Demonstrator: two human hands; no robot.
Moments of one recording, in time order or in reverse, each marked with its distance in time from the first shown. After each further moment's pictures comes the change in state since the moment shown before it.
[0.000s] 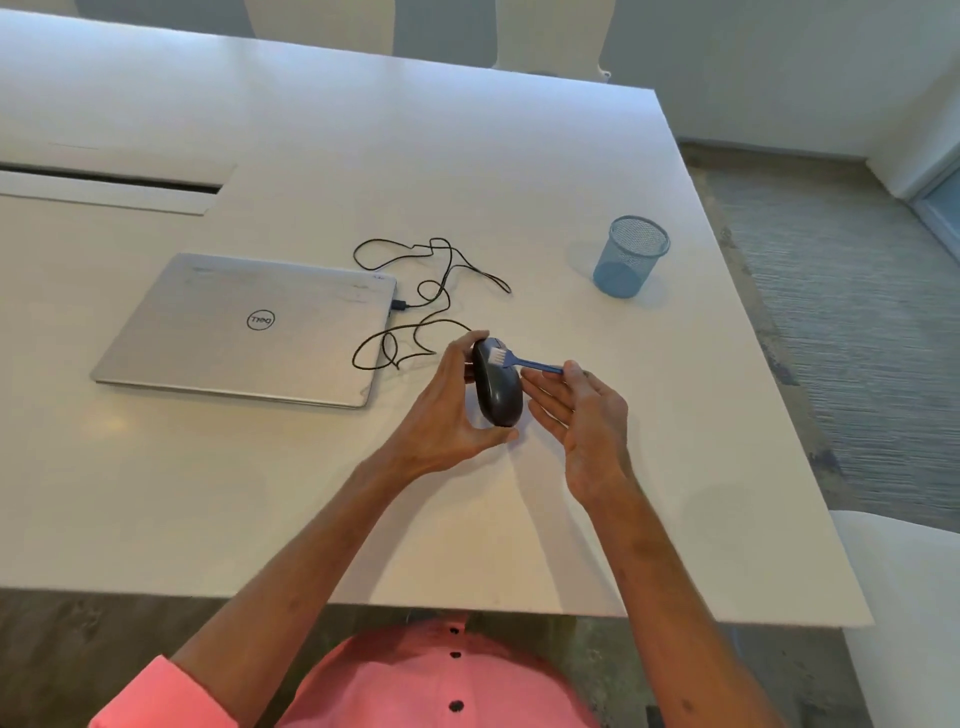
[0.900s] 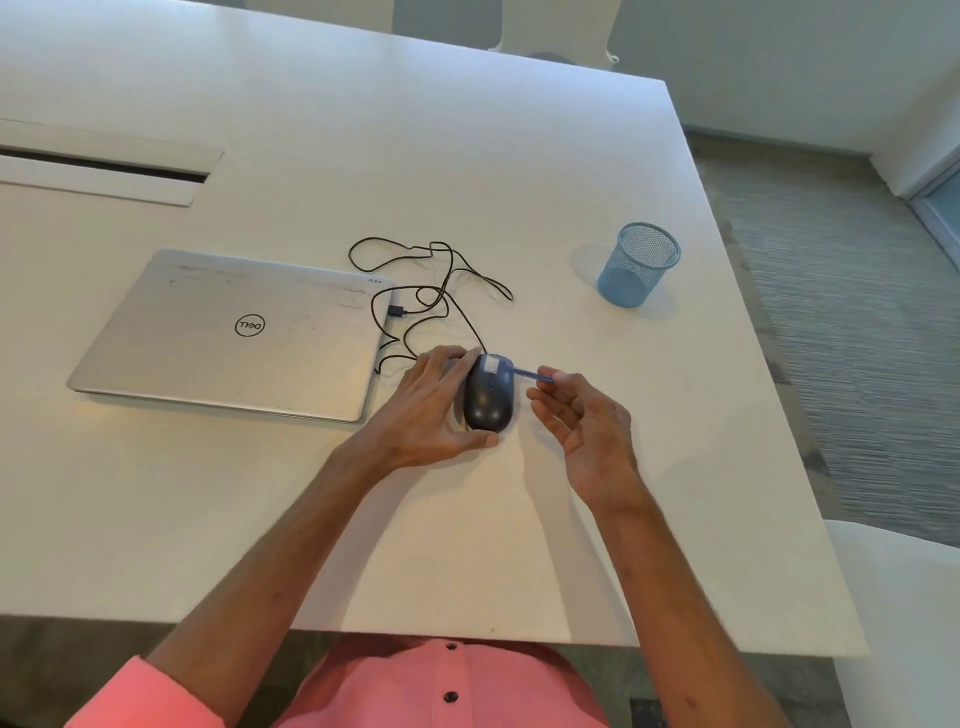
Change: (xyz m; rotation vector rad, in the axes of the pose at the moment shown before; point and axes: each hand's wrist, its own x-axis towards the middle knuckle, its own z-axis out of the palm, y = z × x) left_hand 0.021 -0.024 -0.030 0.408 -0.186 -0.092; right_hand 0.021 -0.010 0.001 0.160 -0.063 0.099
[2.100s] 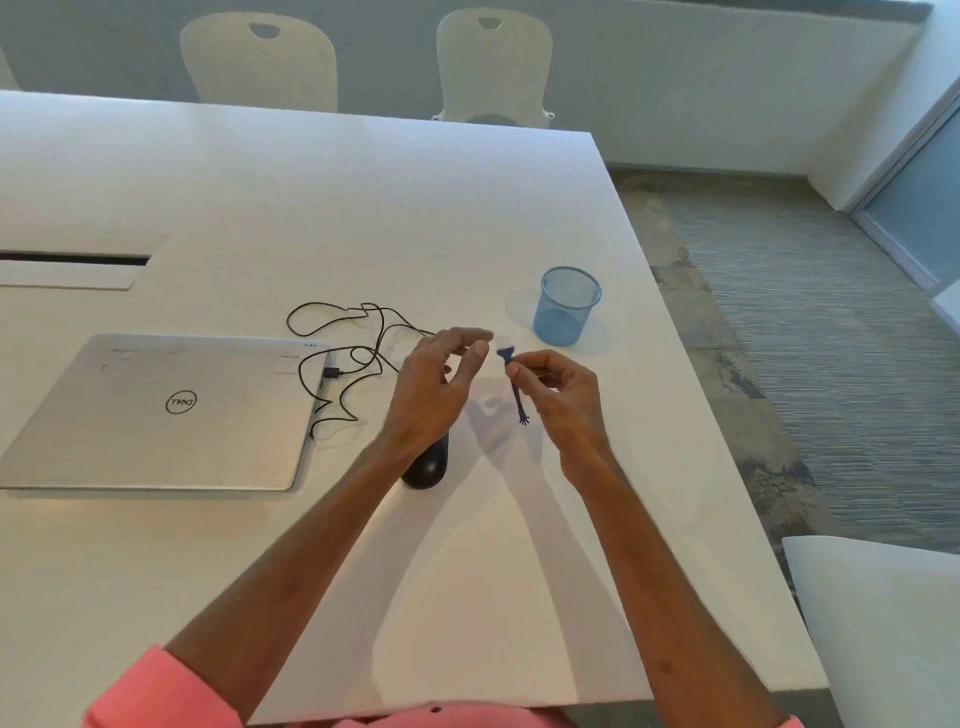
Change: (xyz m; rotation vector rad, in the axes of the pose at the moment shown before) left_hand 0.090 0.101 -0.013 -0.359 0.416 0.008; right_hand 0.061 -0.065 -0.020 -0.547 -0.074 -0.499
